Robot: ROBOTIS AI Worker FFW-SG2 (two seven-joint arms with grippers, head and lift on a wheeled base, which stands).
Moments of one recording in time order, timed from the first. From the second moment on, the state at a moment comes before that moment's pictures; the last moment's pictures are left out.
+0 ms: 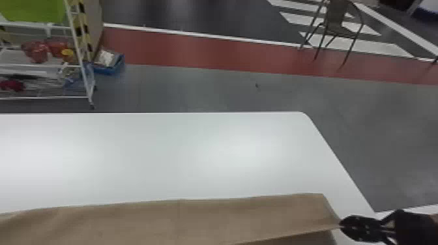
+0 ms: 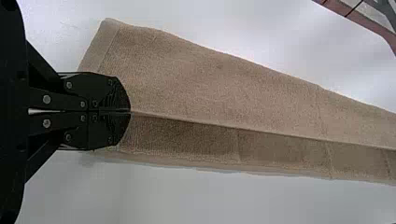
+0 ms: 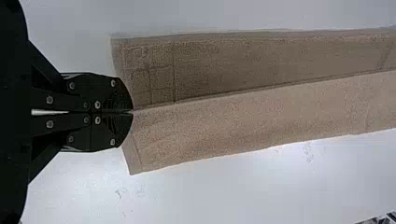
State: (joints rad) left arm 0.44 0.01 0.71 -2.01 -0.60 -0.52 -1.57; right arm 0.57 -0.39 -0.75 -1.92 0.50 -0.44 1.36
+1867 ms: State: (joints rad) left arm 0.60 0.00 0.73 -2.15 -0.60 -0.48 -1.57; right arm 0.59 -0.38 -0.71 -1.94 0.48 -0.44 1.36
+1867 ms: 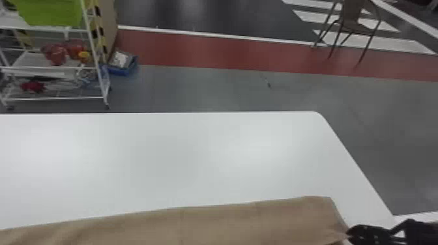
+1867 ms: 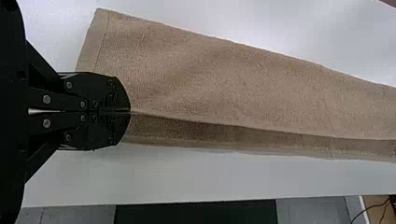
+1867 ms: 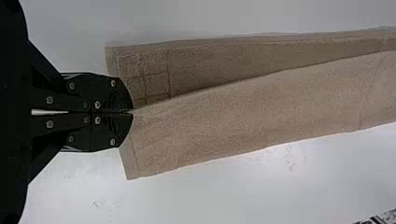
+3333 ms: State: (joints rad) left arm 0.66 0.00 0.76 -2.23 -0.60 -0.47 -1.57; right arm 0.62 -0.38 -0.76 -1.98 0.42 -0.45 1.36
